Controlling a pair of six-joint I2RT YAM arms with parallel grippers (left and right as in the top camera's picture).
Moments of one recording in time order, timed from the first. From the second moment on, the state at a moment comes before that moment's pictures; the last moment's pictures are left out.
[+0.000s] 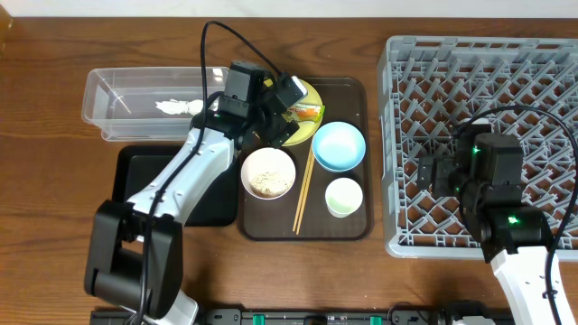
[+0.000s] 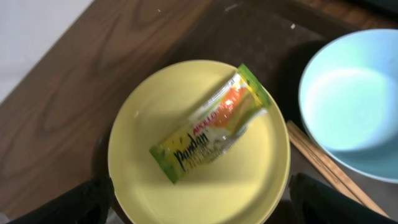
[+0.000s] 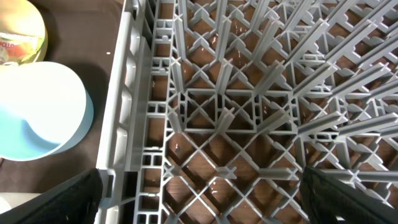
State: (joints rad) left arm -0.33 1.74 1.19 -0.27 0.21 0.54; right arm 0.06 1.02 0.79 -0.58 0.04 0.05
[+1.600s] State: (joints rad) left arm -0.35 2.19 1.54 -0.47 0.25 0.75; right arm 0.06 1.02 0.79 -0.58 0.04 0.05
